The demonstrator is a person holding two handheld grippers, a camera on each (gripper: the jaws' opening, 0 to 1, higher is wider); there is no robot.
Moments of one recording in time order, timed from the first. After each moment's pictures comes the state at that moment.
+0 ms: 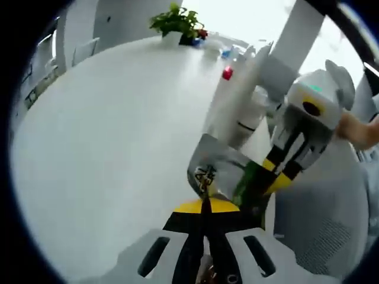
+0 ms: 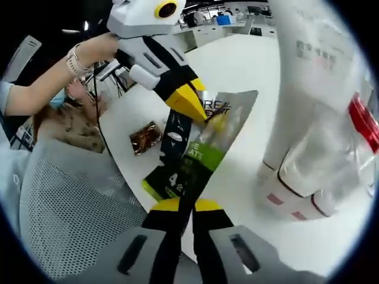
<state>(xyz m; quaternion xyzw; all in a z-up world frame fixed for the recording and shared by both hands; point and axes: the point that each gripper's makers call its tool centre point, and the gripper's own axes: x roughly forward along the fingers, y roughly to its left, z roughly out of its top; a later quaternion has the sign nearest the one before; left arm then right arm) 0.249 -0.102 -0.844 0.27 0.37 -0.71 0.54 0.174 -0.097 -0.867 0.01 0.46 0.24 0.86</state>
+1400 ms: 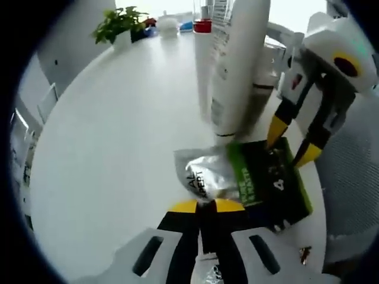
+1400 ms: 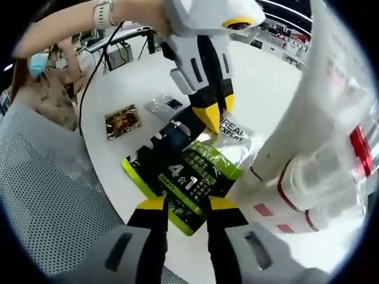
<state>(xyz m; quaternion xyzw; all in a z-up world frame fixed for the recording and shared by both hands) 0.287 -0.132 -0.881 0.43 0.25 -0.74 0.45 0.188 -0.116 -0.883 -0.10 0.45 0.19 0.87</state>
